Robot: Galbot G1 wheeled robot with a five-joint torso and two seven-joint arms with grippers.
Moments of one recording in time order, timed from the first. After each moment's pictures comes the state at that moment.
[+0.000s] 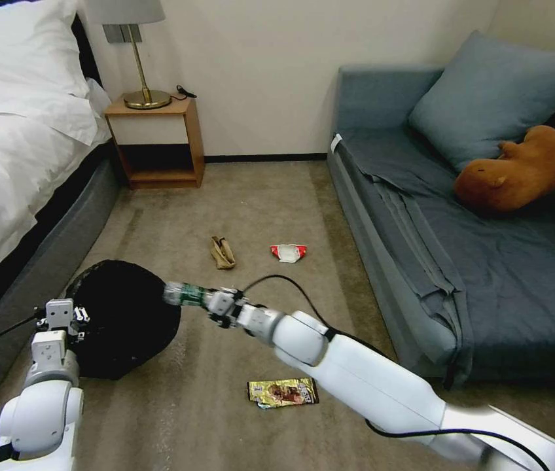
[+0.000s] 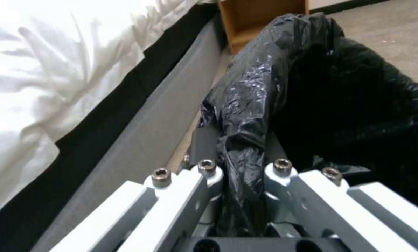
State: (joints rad) left arm 1.36 -1.36 -0.89 -1.94 0.03 0.35 -0.02; right arm -0.49 1.32 -0.64 1.55 0.18 -0.27 -0.06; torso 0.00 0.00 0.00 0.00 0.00
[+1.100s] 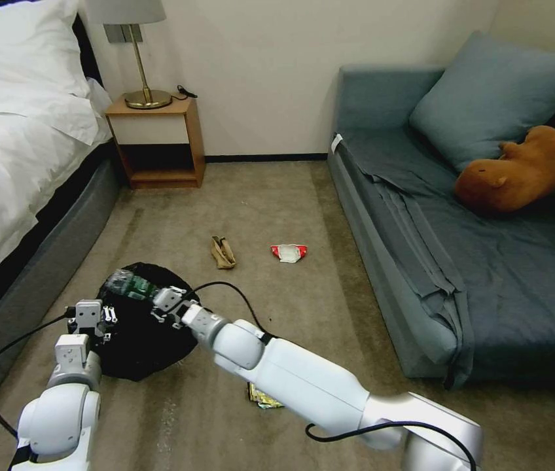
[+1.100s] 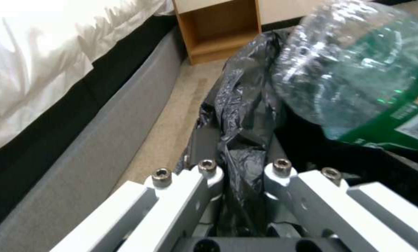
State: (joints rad) left arm 1.39 -1.39 -0.84 -1.97 0.02 0.30 0.05; right arm -0.50 1.52 -0.63 1.25 0.22 -0.10 0.05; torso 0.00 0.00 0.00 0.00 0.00
